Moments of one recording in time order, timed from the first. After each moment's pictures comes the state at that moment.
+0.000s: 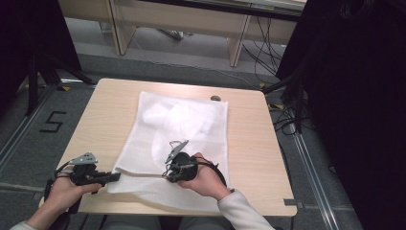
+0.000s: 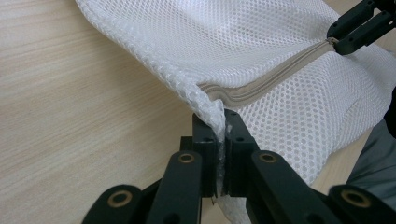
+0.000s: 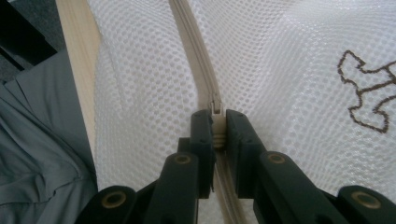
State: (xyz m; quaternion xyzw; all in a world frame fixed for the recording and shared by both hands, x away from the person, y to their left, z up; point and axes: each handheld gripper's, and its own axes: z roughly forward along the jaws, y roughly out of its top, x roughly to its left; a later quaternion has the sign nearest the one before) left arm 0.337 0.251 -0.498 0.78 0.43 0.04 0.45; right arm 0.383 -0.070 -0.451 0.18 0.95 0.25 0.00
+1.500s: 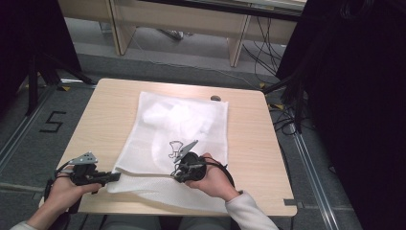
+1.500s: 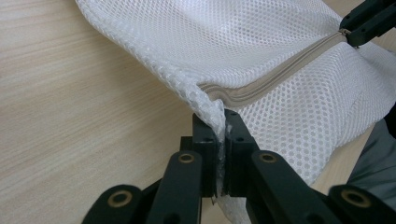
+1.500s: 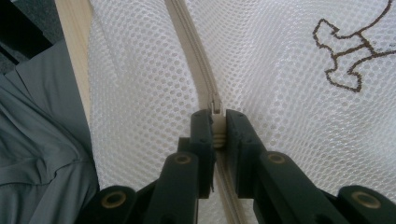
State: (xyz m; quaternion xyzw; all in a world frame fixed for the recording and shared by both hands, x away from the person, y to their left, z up) left arm 0.338 0.250 -0.498 0.78 0.43 0.04 0.45; right arm 0.382 -0.093 -0.446 0.20 0.95 0.25 0.00
